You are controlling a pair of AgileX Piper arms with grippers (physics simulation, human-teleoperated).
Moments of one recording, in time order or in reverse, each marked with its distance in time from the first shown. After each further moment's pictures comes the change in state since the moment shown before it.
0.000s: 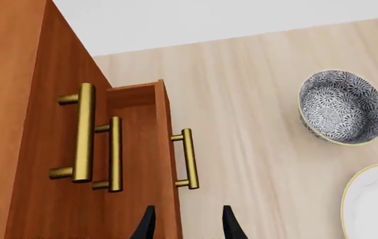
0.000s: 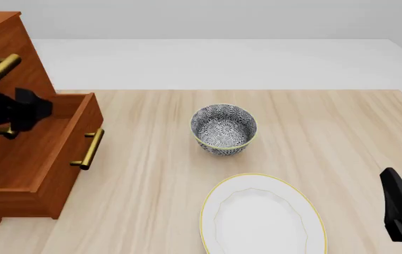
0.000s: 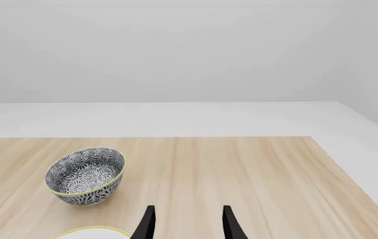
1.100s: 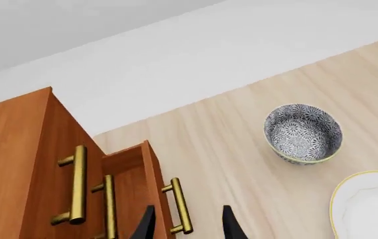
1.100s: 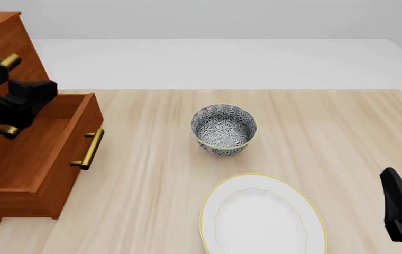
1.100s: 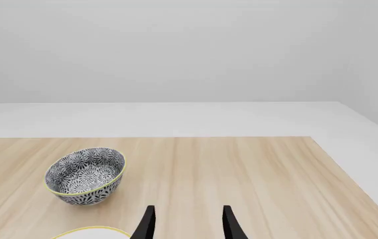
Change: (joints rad) left arm -0.134 -0.155 0.086 -0.236 0.119; right arm 0.000 0.000 0.000 0.000 0.000
